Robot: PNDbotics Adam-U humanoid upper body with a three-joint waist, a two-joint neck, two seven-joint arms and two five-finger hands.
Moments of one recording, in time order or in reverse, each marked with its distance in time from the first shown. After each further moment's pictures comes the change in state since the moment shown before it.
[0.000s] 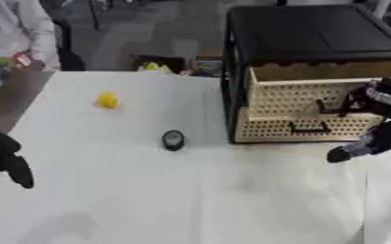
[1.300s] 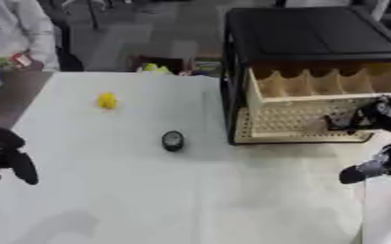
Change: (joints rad) left arm 0.000 0.001 0.000 0.000 0.006 -0.001 0.016; right arm 0.105 -0.023 -0.035 -0.113 -0.043 0.012 0.017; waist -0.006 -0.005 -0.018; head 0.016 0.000
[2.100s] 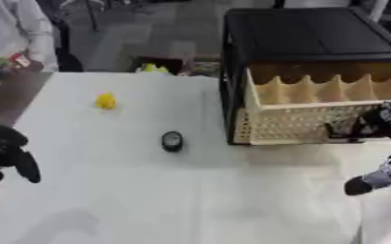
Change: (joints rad) left arm 0.001 0.000 0.000 0.000 -0.002 0.004 0.005; right arm 0.038 -0.009 -0.010 -0.061 -0.036 0.004 0.019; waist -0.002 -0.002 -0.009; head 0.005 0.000
